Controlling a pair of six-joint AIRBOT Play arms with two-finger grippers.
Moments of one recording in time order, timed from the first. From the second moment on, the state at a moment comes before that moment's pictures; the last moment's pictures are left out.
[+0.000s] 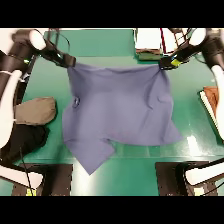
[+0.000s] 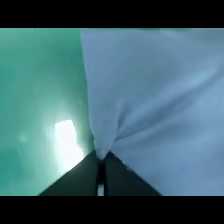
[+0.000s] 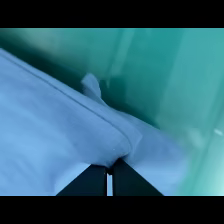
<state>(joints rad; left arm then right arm) -0.21 -1.64 1.77 1.51 -1.13 -1.48 0.11 -1.66 1.82 -1.49 1.31 1.50</state>
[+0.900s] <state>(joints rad) -0.15 -1.10 0.97 1.45 -1.35 -1.64 0.03 -1.33 1.52 -1.31 1.39 1.48</state>
